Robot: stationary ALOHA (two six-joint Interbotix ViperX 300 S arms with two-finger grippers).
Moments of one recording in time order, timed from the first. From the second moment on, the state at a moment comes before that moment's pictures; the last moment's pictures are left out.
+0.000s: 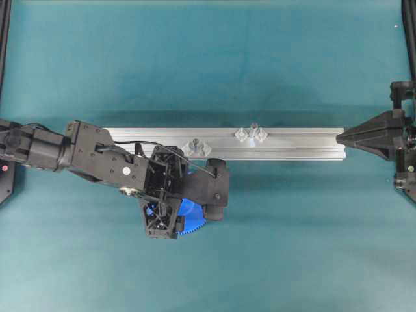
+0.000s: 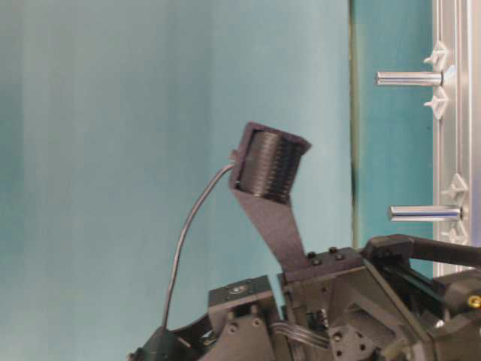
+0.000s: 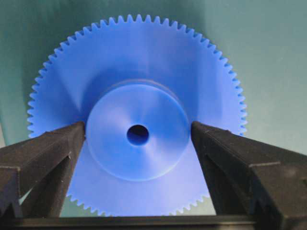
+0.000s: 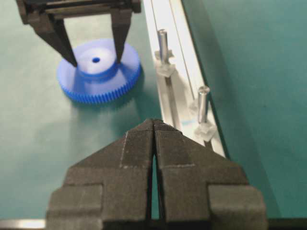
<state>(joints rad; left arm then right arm) -0.14 0.22 0.39 0.02 0.60 -0.07 -0.06 -1.03 1.29 0.03 0.05 0.10</state>
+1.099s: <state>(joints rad) -0.14 0.24 0.40 0.02 0.58 -0.12 -0.06 -1.03 1.29 0.03 0.06 0.10</state>
